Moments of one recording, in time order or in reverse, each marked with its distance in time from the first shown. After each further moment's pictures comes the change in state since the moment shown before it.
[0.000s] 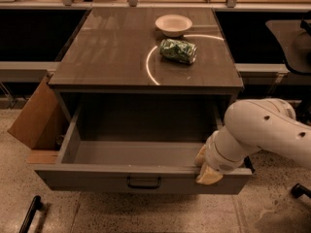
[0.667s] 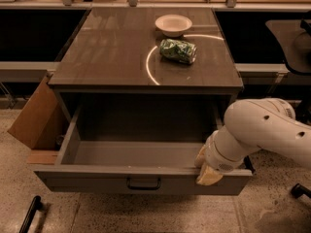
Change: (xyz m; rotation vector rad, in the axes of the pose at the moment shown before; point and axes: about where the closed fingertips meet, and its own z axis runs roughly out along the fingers) arm 0.000 0.000 0.000 0.000 0.000 0.000
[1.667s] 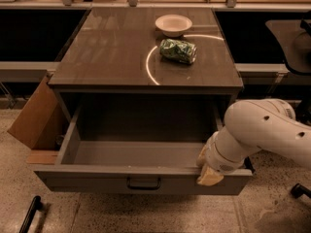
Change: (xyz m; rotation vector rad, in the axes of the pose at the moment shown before) arm 0.000 0.000 -0.001 0.000 0.000 0.000
